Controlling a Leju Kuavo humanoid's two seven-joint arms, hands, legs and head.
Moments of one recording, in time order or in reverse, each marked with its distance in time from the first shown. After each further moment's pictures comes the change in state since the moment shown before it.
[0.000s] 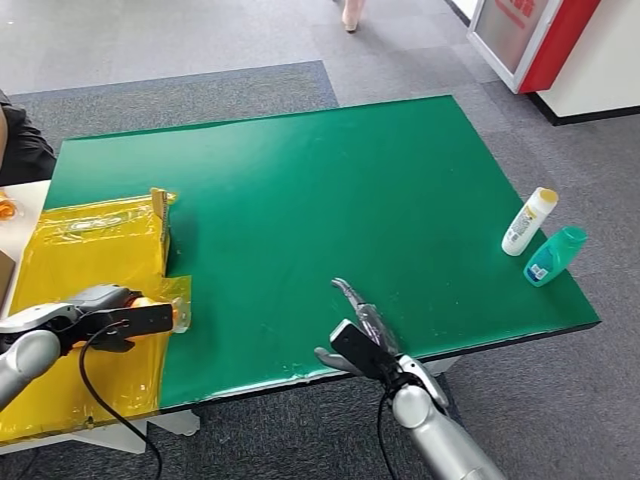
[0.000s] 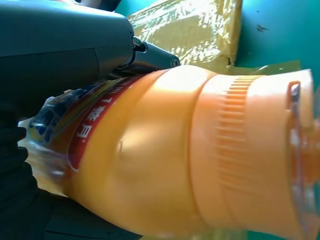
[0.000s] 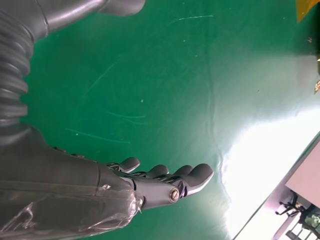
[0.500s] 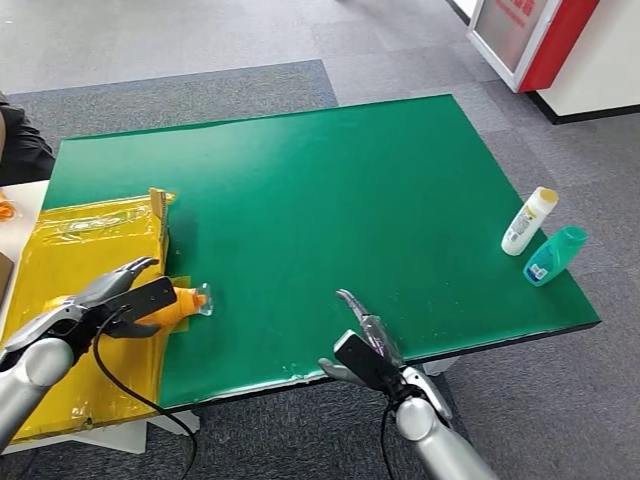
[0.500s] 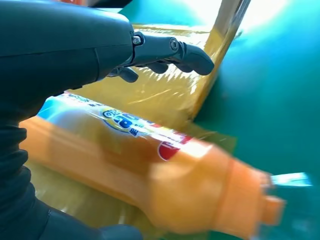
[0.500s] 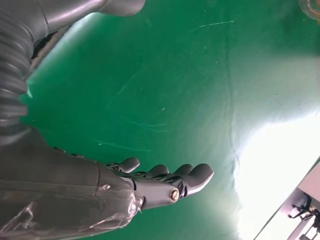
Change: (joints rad) left arm 0.168 -0.085 0.267 -0.093 0.015 0.198 -0.024; right arm 0.058 -0.005 -0.012 -0.022 0.001 -0.017 0.006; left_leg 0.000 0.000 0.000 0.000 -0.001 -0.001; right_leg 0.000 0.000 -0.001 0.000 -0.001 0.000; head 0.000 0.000
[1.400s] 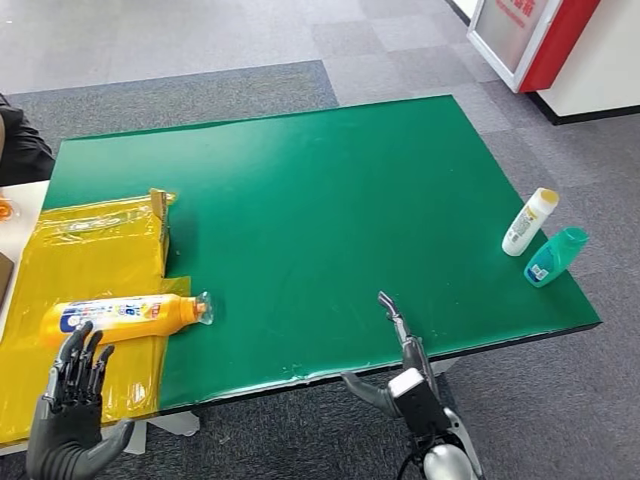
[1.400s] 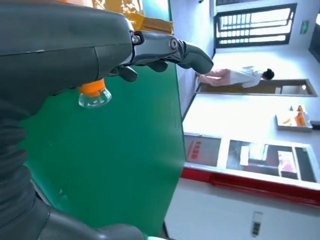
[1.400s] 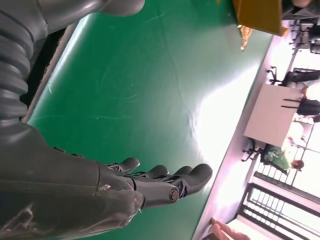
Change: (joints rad) left arm 0.901 -0.396 0.595 -0.645 0.516 -0.067 -0.701; right arm 0.275 0.004 -0.052 -0.370 -0.159 -0.076 -0.177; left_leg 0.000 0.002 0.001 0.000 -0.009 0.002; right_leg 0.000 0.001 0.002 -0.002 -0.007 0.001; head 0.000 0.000
